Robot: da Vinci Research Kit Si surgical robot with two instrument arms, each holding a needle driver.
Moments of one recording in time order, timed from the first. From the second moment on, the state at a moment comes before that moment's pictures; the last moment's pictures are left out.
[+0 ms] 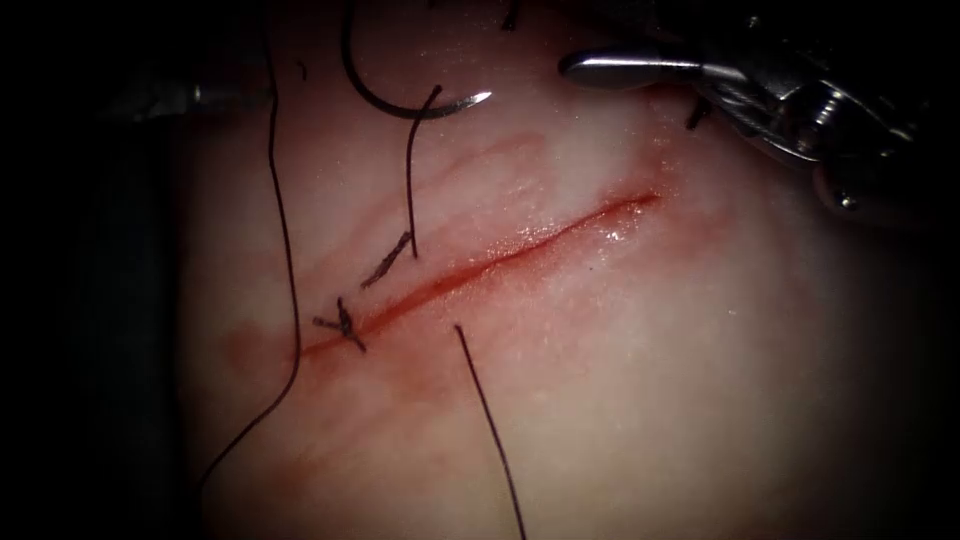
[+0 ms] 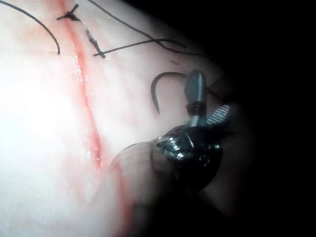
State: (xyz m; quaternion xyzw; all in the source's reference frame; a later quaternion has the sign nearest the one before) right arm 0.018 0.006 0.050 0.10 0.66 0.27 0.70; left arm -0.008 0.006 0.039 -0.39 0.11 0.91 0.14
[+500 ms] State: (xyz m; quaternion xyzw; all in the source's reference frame) right arm 0.018 0.003 0.049 0.14 0.63 0.24 0.73; left arm -0.018 -0.006 0.036 -0.47 0.19 0.85 -0.14
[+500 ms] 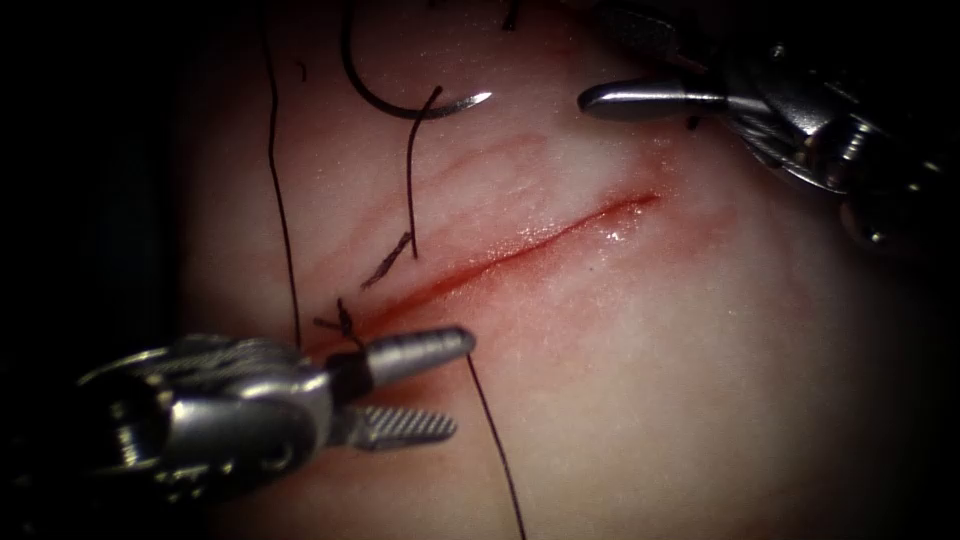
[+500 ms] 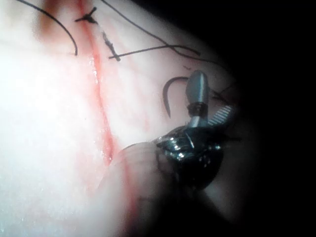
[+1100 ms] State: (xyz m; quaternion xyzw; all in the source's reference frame) right arm 0.015 0.000 0.052 0.12 0.63 0.23 0.73; left arm -0.022 -0.011 0.043 -0.41 0.18 0.84 -0.31
